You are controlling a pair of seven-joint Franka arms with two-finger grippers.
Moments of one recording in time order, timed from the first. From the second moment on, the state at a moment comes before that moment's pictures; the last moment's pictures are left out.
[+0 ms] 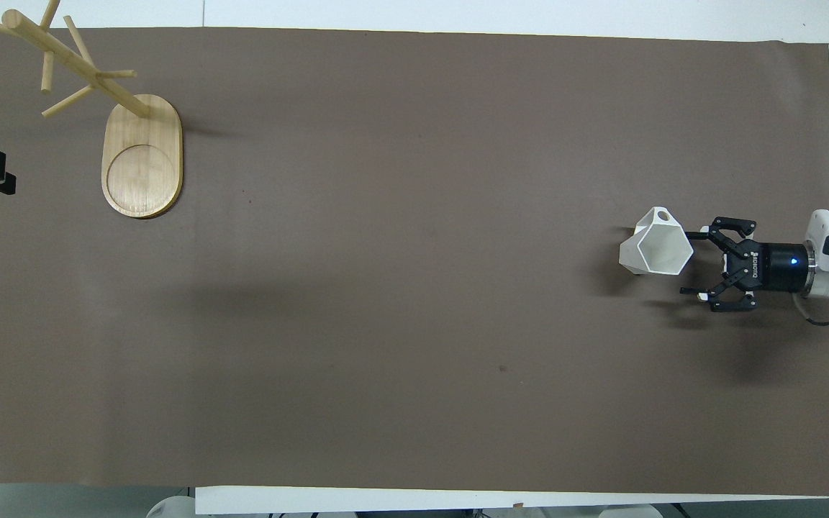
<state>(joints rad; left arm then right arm) -0.09 0.07 0.04 -1.49 0.02 1.47 -0.03 -0.42 0.42 -0.11 -2.08 1.06 1.59 -2.45</state>
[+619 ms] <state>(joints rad) -0.09 0.07 0.04 -1.49 0.02 1.47 -0.03 -0.36 0.42 -0.10 -2.08 1.12 1.62 -2.45</state>
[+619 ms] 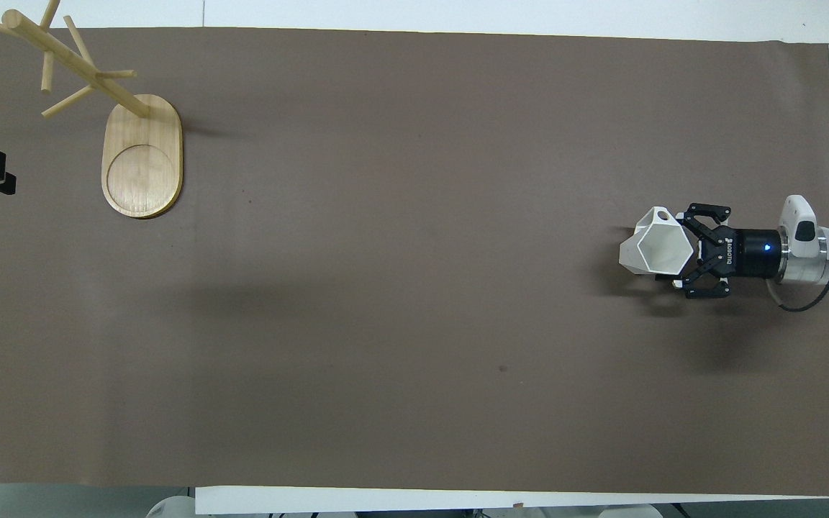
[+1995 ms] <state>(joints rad) -0.09 0.07 0.04 -1.49 0.02 1.47 -0.03 -0.29 0.42 -0.10 -2.11 1.13 1.61 -2.51</state>
